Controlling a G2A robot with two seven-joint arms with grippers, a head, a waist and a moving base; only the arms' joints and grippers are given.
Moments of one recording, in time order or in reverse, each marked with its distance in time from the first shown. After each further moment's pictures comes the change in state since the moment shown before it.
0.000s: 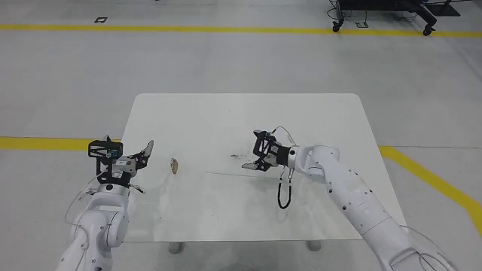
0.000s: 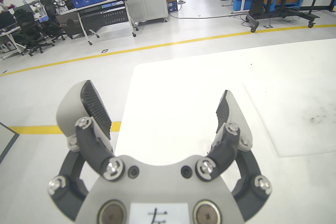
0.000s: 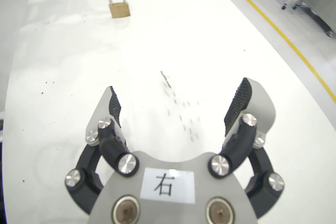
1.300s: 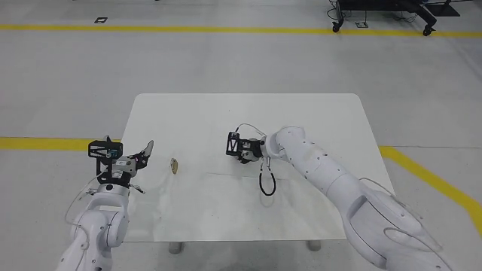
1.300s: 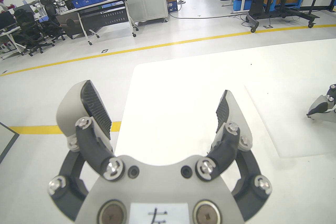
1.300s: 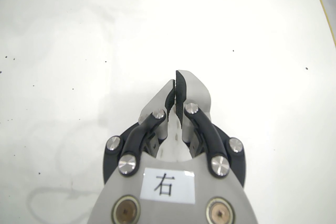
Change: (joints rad) left arm 0.000 0.000 0.000 0.000 0.000 0.000 0.000; right arm 0.369 -0.242 -0.368 0.592 -0.025 -0.029 -0.078
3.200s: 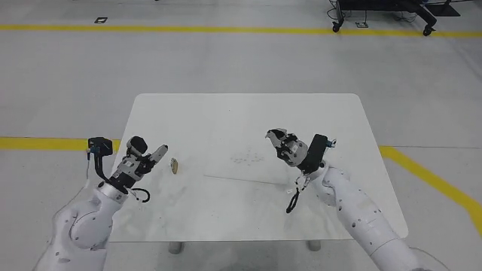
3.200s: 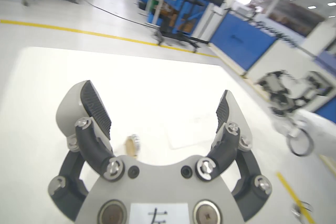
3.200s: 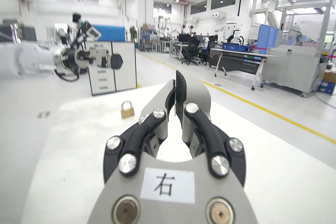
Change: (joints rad) left arm -0.077 0.017 -0.065 0.106 -0.846 -0.623 -0.304; right arm -0.551 0.282 0.466 -0.548 0.228 0.091 -0.762
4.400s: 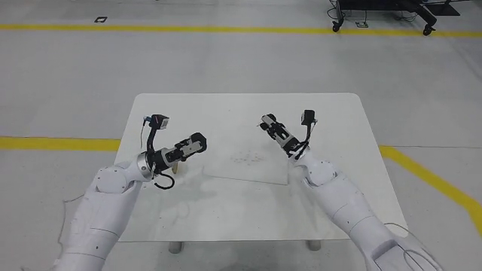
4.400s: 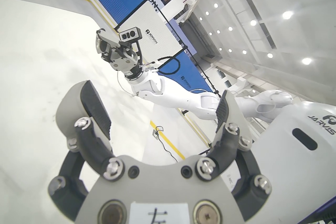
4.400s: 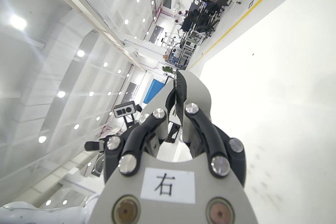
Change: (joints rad) left arm -0.454 0.002 0.373 0.442 -0.854 -0.149 -0.743; right arm 0.177 -0.134 -0.091 0.258 1.500 0.031 1.096
